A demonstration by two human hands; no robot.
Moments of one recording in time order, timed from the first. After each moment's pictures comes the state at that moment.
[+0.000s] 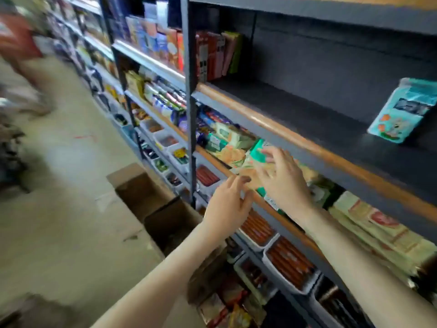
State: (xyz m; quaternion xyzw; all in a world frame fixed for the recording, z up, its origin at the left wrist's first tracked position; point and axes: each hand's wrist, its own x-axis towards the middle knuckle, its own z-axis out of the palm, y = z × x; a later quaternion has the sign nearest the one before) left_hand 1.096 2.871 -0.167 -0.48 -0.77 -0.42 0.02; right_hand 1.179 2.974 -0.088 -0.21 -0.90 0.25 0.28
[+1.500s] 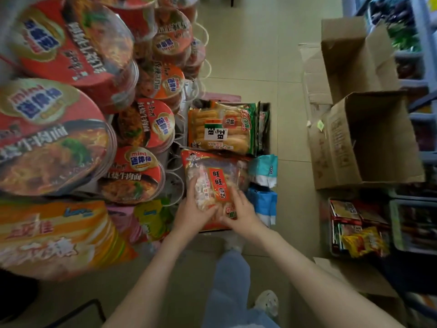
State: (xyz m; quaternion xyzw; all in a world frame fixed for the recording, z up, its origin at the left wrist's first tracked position) left_hand 1.228 2.202 -0.437 0.22 -0.85 -0.43 -0.22; right_hand 1.210 2.365 -0.459 0.02 -0.84 0.38 -0.38
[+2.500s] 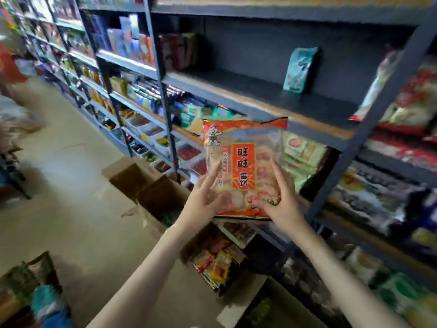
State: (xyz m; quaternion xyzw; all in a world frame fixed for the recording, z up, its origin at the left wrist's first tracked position) left_hand 1.349 2.724 -0.161 -0.46 -0.70 -0.53 -0.15; right_hand 1.504 2.867 -0.157 -0.21 -0.83 0.40 0.33
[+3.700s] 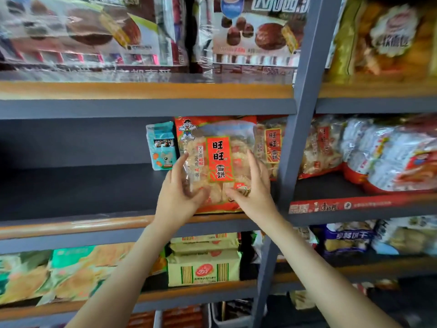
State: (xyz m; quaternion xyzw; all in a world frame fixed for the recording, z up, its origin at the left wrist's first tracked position) left_hand 1.244 3.111 -0.052 -0.69 -0.47 -0.54 -0.11; right_hand 1.437 3.094 -0.042 -0.49 -0.69 0.18 0.51
